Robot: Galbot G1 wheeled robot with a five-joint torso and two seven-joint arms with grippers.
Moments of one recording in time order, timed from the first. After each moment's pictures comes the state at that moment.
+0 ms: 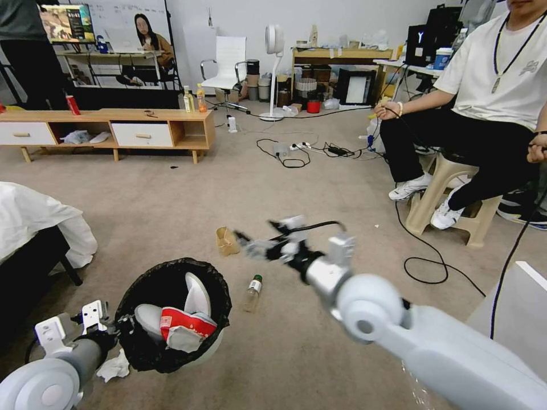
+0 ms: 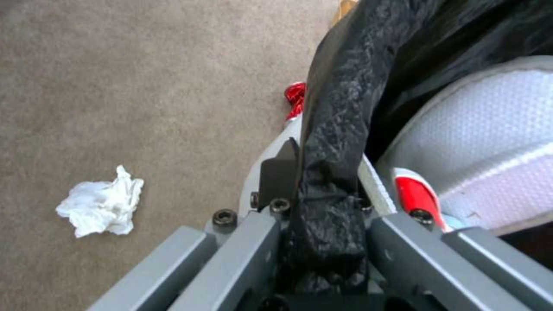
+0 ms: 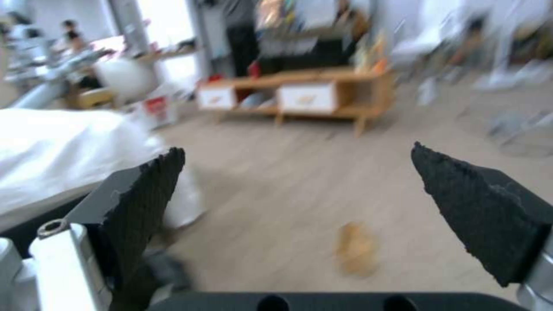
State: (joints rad) left arm 1.44 -1.09 -0.83 -2.14 -1.13 0.74 -0.48; right arm -0.57 0.79 -0.22 2.11 1.04 -0.15 0.33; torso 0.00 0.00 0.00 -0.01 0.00
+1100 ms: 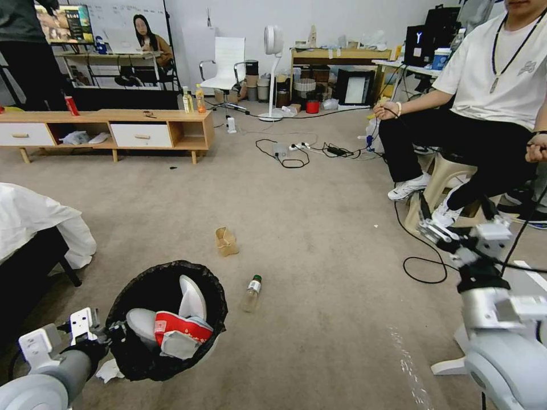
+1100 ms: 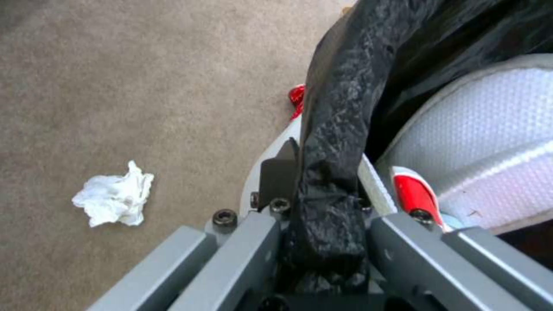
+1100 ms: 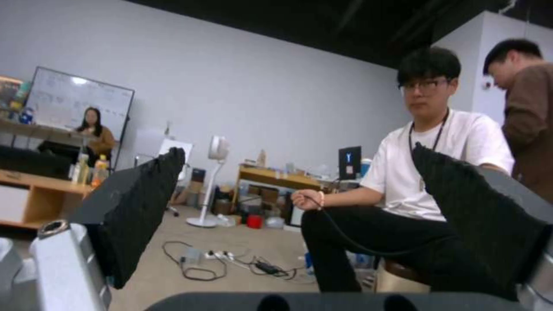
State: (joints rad) left arm 1.52 -1.15 -0.88 -2.21 -1.07 0.74 -0.45; right arm -1.43 0.90 0.64 2.20 0.30 0.19 0.40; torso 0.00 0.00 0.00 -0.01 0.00
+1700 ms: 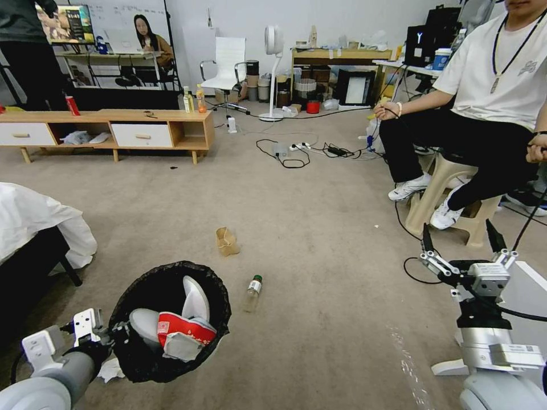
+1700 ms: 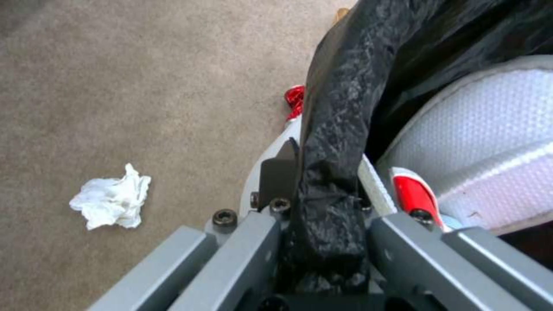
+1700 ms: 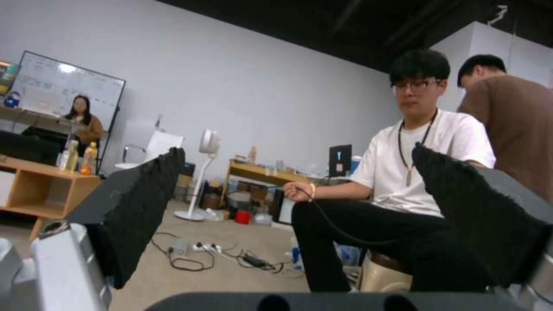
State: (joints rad) left arm 1.52 -1.15 -0.87 -2.22 -1.06 0.74 -0.44; right arm -1.49 1.01 0.62 2.19 0.15 0.24 0.39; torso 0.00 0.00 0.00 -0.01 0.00
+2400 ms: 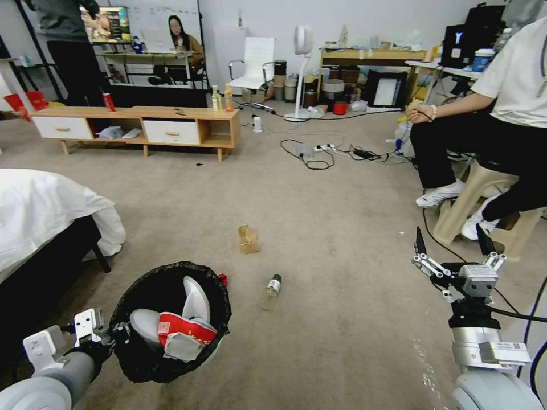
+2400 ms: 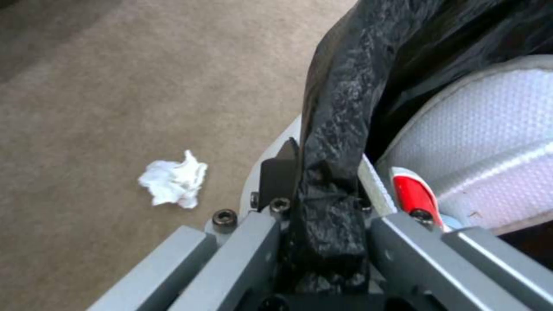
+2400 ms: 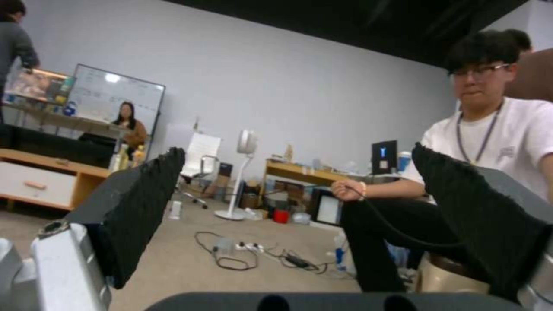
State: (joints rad) left arm 1.53 -1.16 -0.88 -2.22 -1.06 0.74 -0.44; right arm -1.47 1.01 0.59 2.16 0.16 0.24 0.40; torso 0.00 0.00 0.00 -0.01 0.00
